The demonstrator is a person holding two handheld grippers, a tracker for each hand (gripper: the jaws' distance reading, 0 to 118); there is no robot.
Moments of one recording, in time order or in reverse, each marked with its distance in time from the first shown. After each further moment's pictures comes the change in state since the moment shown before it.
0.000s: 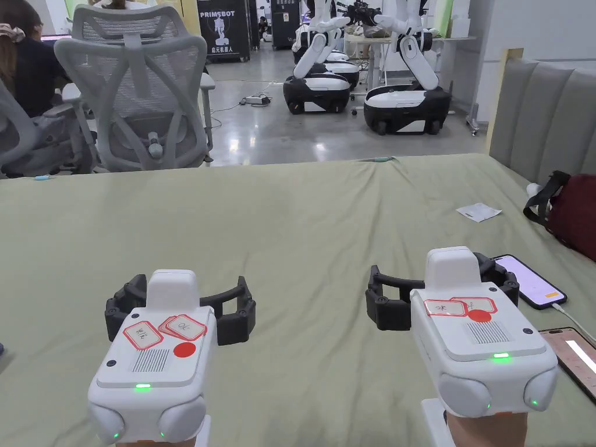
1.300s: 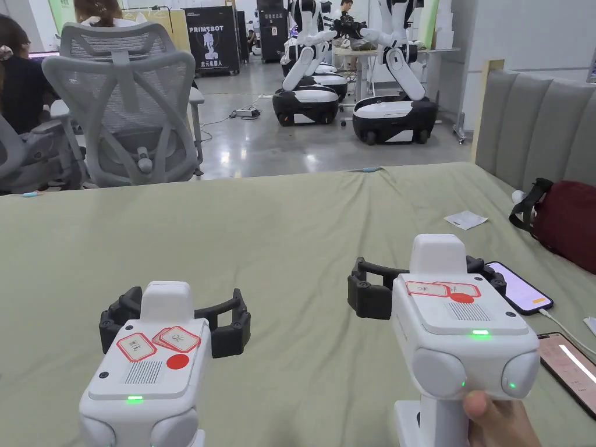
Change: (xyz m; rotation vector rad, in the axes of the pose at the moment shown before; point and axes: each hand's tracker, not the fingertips) left arm 0.006 0.007 -0.004 -0.008 -0.026 -0.014; right arm -0.008 0.034 0.012 -0.068 -0.042 -0.126
